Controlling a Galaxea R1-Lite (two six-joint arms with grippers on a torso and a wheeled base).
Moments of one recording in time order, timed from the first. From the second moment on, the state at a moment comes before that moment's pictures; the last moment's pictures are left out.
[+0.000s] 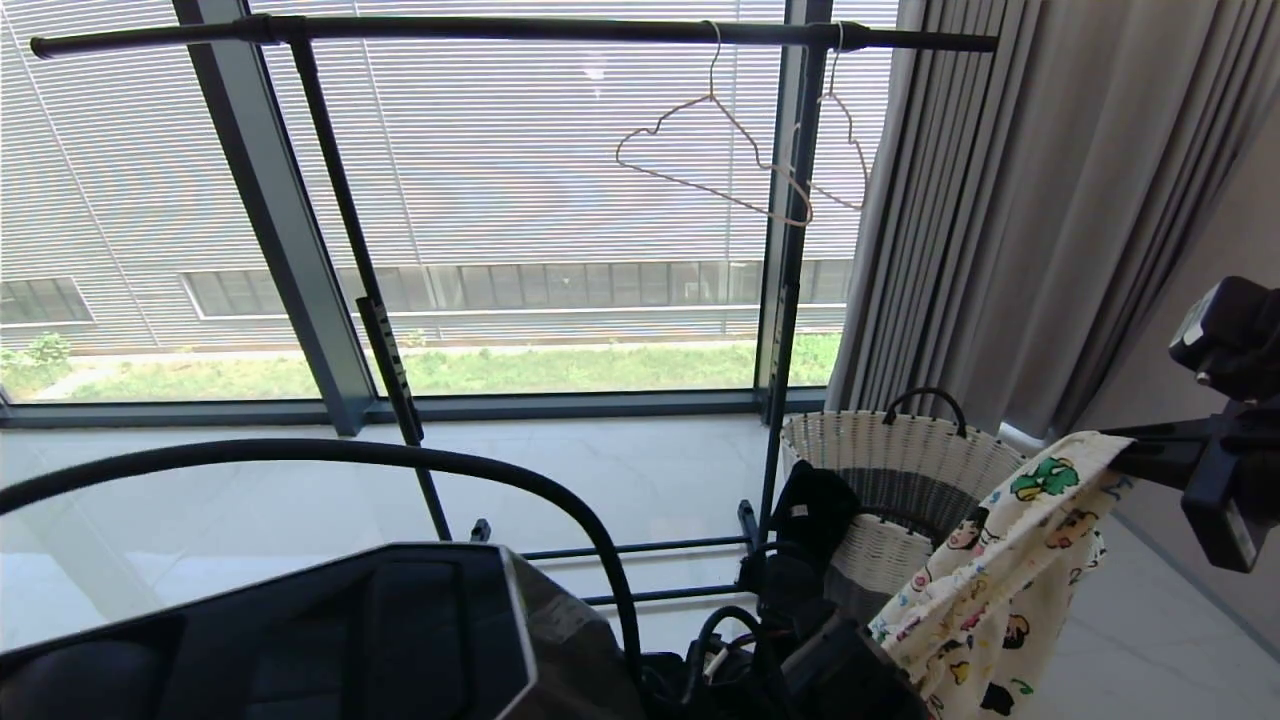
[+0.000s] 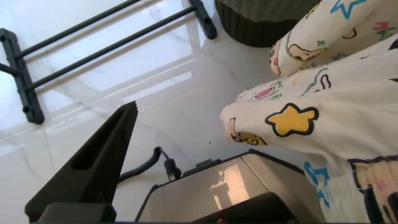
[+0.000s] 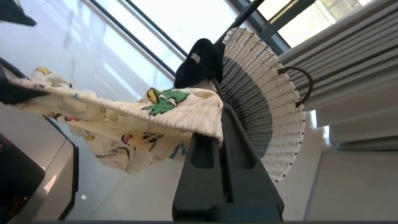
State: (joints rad) left arm -1.08 2.23 -1.12 -0.20 0.49 -0.49; right arm 0.35 1.20 -0.91 0.21 0.13 -0.52
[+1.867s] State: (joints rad) left arm -0.50 1.49 -1.09 -0.10 0.12 0.32; right arm 0.43 1.41 -1.27 0.18 0.17 -0.46
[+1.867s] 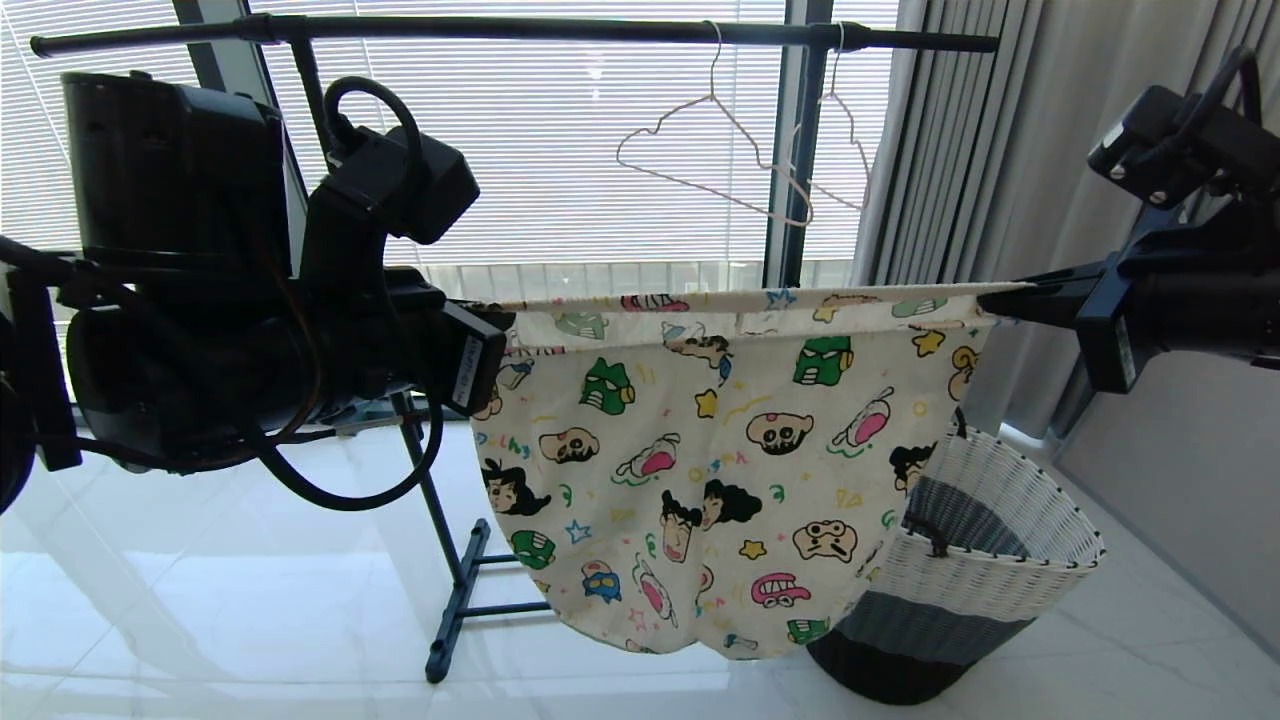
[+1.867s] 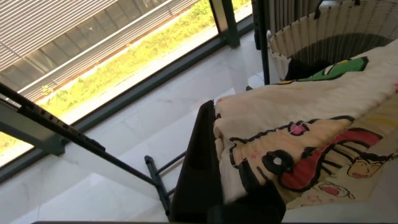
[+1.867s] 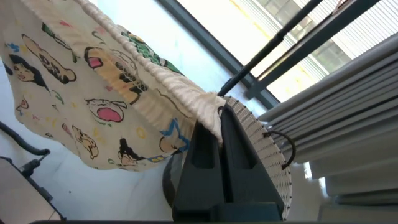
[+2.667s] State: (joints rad) left arm -0.51 1.50 -1.14 -0.12 -0.18 0.43; right arm 0.72 1.15 -1.05 0.42 0.08 -0.46
